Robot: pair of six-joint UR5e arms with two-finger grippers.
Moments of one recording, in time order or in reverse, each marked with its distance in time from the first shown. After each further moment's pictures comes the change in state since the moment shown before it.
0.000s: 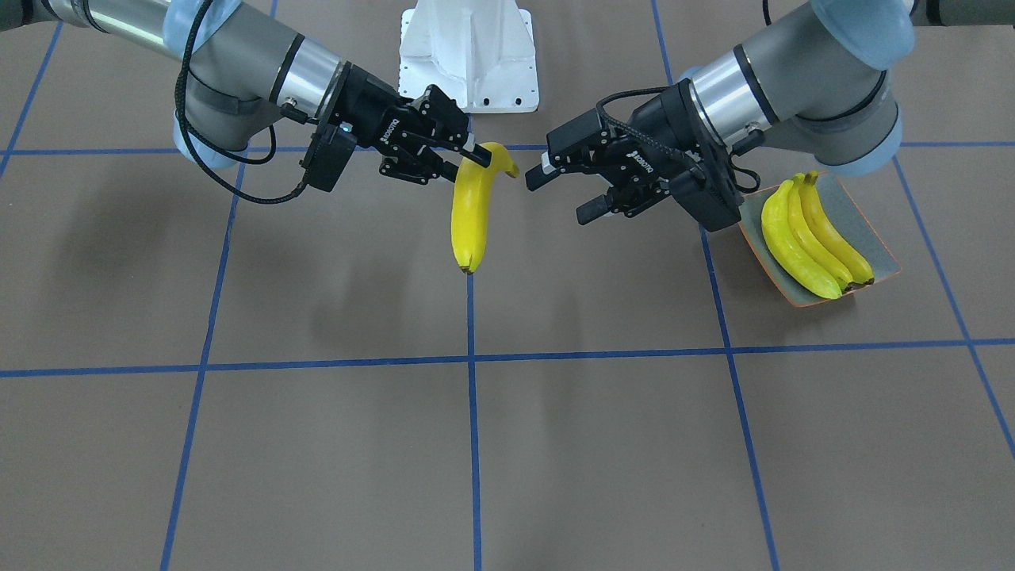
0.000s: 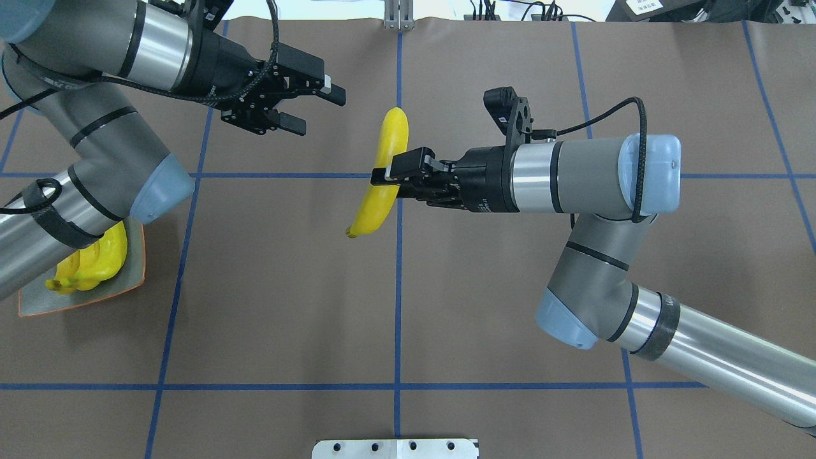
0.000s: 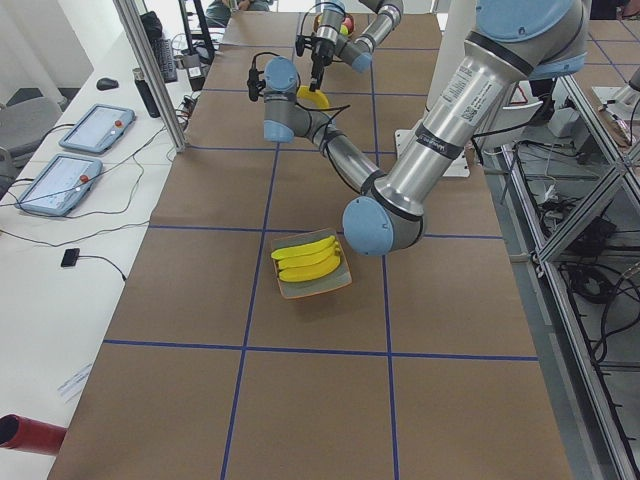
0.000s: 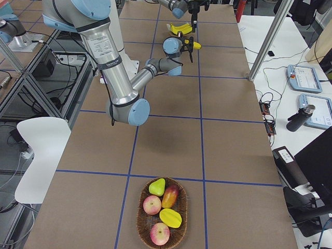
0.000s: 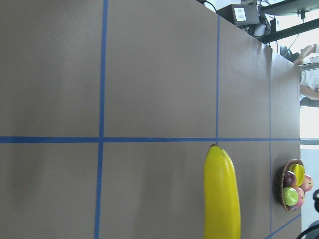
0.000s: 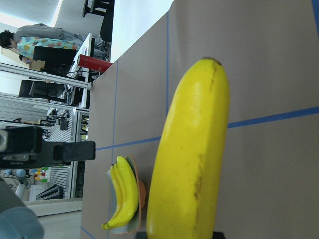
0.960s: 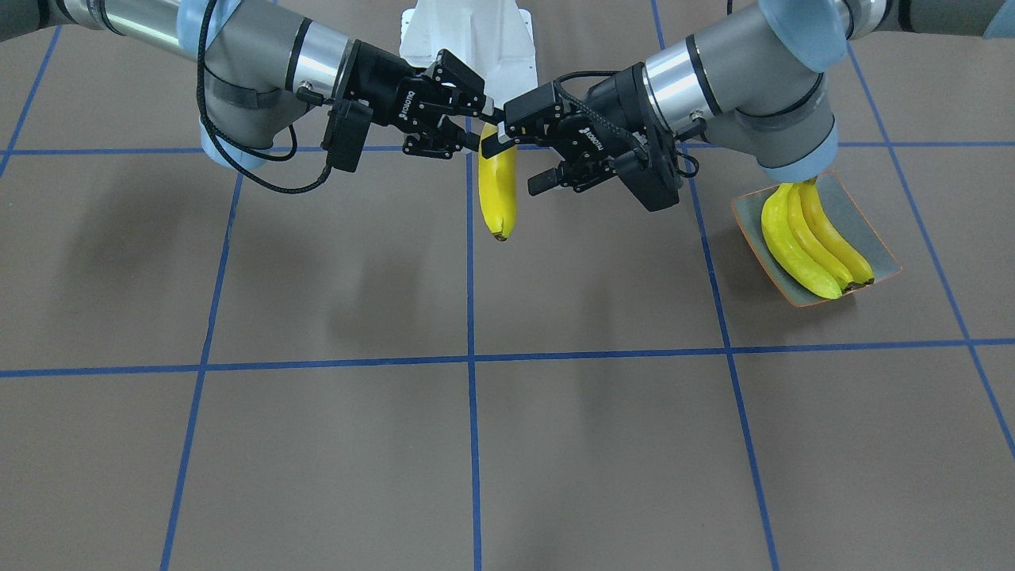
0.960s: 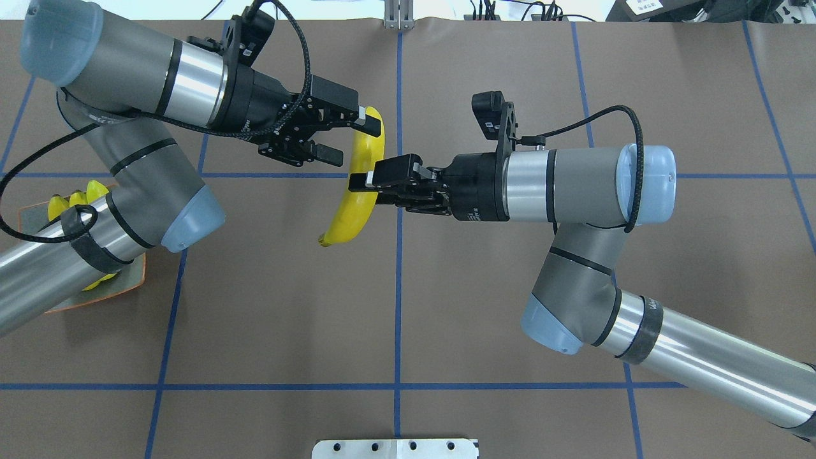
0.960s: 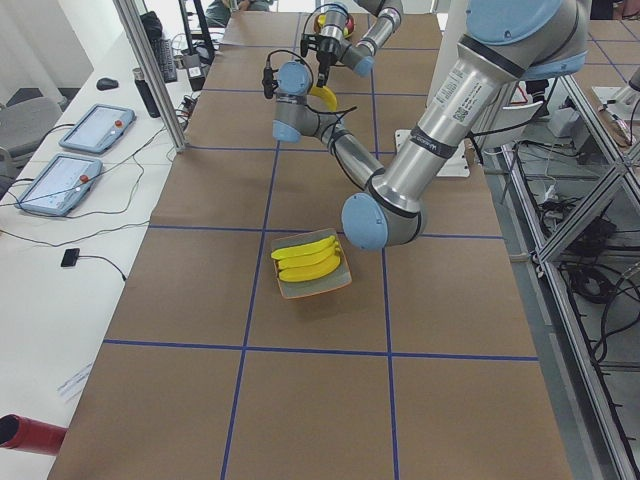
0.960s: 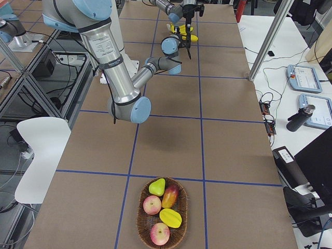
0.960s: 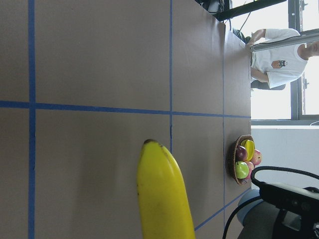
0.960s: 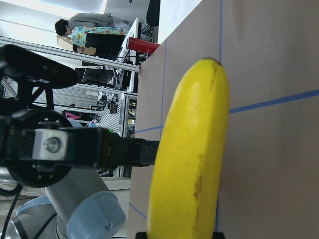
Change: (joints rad) left arm 0.079 -0.019 0.010 -0.091 0.033 -0.095; right arm -0.019 0.034 -0.022 0.105 -0.003 0.003
